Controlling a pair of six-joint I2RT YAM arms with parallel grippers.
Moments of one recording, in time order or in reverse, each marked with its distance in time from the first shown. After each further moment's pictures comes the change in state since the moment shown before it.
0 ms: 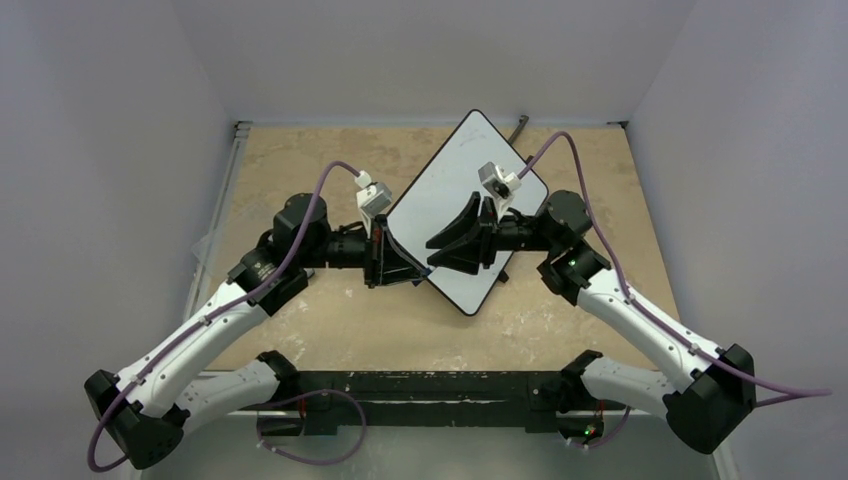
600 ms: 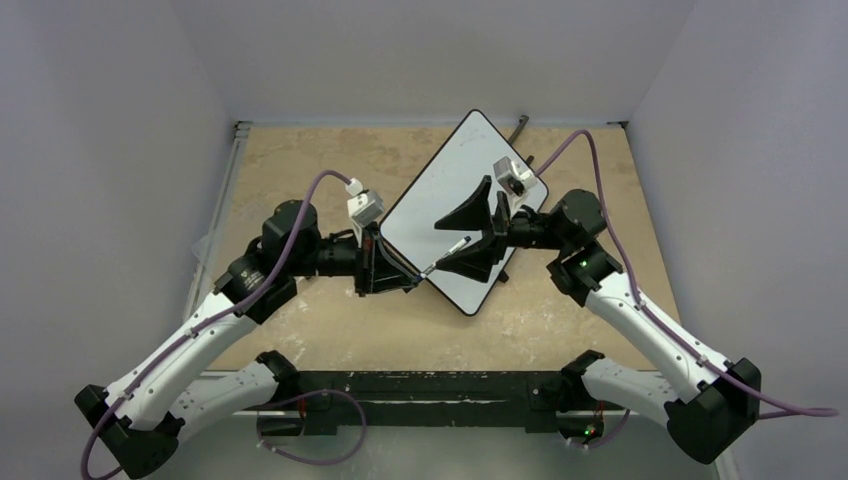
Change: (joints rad) left arm 0.000 -0.073 0.000 -0.114 -0.021 0.060; right arm -0.048 -0.046 0.014 -0.039 0.001 -0.028
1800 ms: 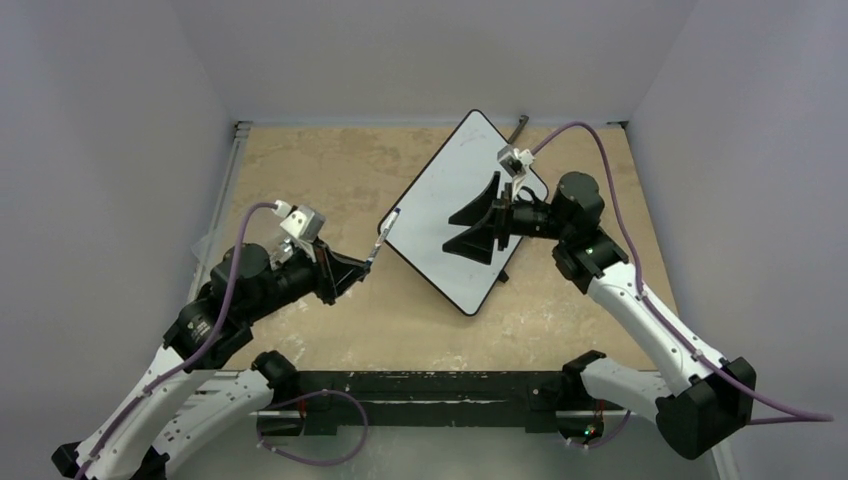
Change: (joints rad) left arm 0.000 -0.311 -0.094 -0.209 -0.577 -0.001; right arm -0.123 0.044 0.057 -0.240 0.024 0.049
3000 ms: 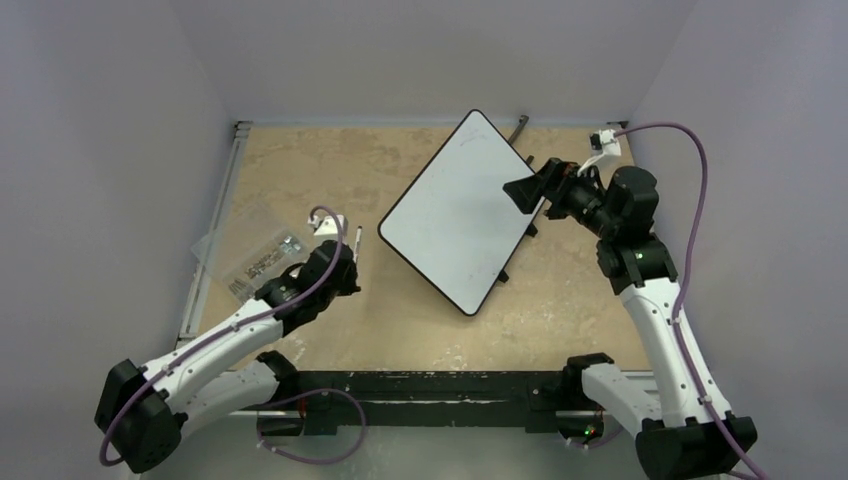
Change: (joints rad) left arm 0.000 0.401 -0.293 0.165 -0.554 -0.226; right arm -0.308 -0.136 0.098 -0.420 0.530 -0.039
